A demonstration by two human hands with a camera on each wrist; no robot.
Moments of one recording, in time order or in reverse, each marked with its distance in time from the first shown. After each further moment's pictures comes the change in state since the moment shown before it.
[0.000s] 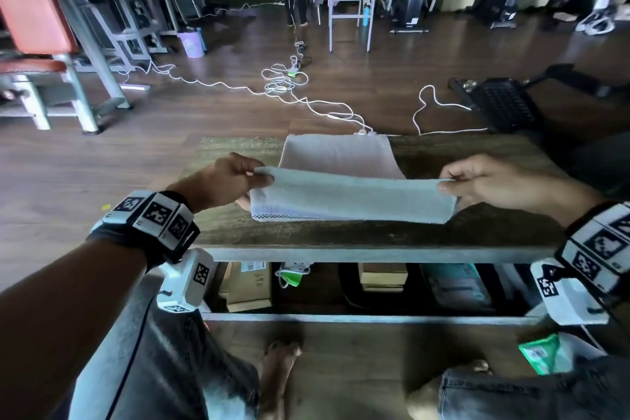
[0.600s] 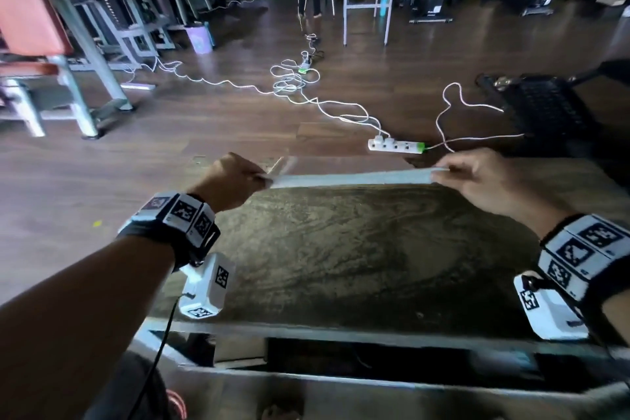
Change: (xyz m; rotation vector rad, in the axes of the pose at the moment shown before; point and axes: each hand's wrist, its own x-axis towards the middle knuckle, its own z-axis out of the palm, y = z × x) left_hand 0.161 -0.040 -0.012 0.252 0.252 -0.084; right_hand 0.176 0.039 -0.031 -0.267 0.368 -0.217
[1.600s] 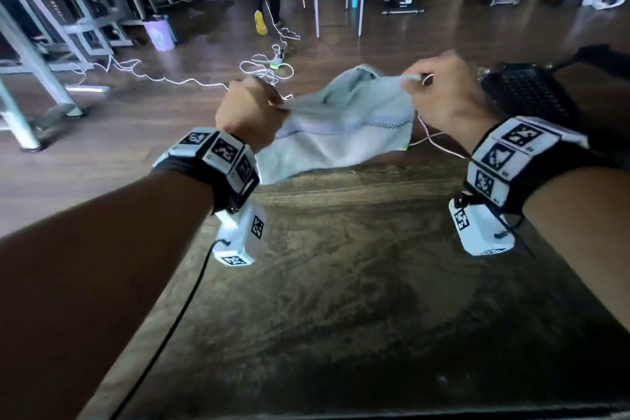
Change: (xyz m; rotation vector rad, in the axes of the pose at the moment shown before) left_hand 0.134 0.081 0.030 0.077 0.316 0.165; right_hand 0.147 -0.019 0.011 -0.140 0.444 0.015
